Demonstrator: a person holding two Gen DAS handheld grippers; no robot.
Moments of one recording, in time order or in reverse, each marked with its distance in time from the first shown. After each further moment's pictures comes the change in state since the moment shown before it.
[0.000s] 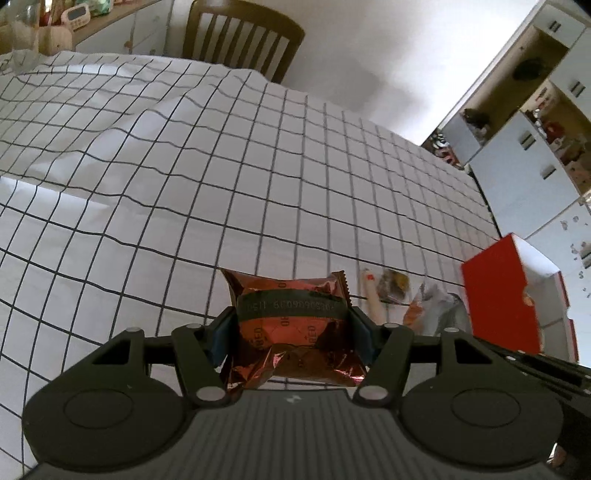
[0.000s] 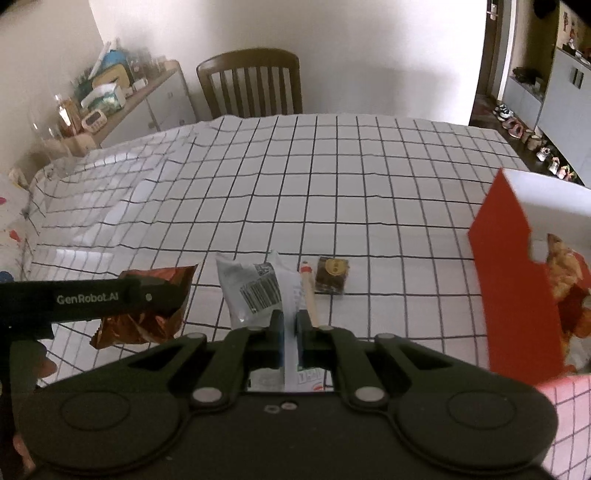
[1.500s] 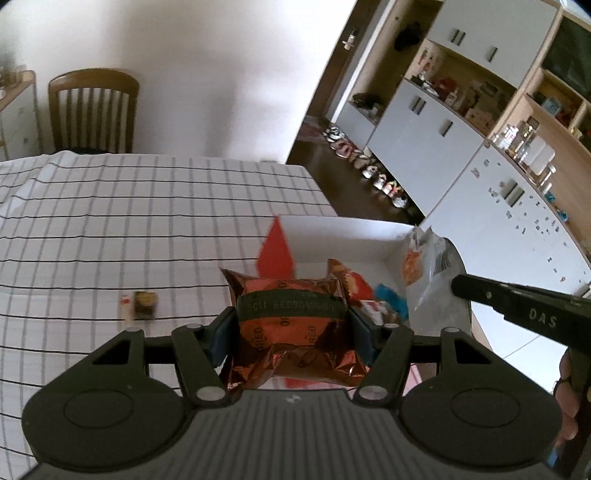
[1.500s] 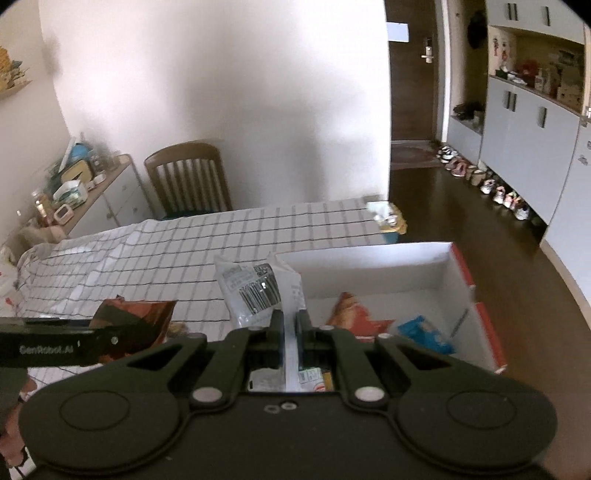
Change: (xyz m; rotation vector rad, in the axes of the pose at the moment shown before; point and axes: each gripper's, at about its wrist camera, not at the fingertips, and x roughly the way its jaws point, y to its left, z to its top) left arm -0.044 -0.256 -0.047 0.293 -0.074 -0.179; right arm -0.163 -0.205 -0.004 0.084 -0.228 -0.071
